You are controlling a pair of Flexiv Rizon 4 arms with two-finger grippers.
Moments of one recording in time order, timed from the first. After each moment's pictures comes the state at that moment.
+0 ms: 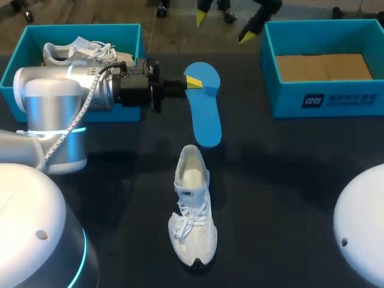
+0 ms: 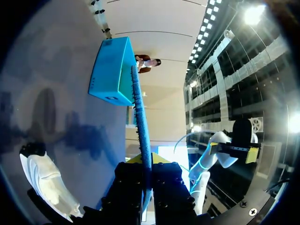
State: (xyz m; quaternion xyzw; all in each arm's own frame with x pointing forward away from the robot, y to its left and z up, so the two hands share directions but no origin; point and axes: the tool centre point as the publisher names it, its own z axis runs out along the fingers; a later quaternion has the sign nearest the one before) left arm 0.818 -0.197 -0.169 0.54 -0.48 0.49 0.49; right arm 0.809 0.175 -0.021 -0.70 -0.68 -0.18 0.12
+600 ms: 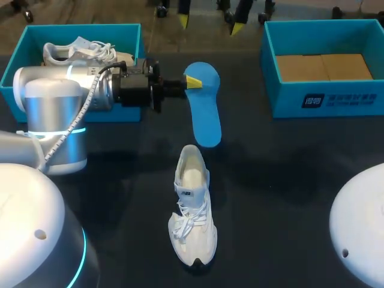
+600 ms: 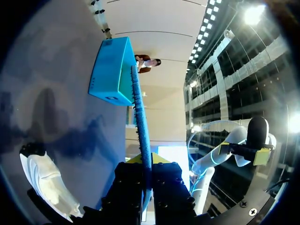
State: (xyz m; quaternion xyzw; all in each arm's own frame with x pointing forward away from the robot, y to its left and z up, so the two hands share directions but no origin) left arm 0.818 -0.196 -0.169 0.54 -0.48 0.49 0.49; right arm 0.813 0.196 -0.019 -0.71 -0.69 -0.10 0.02
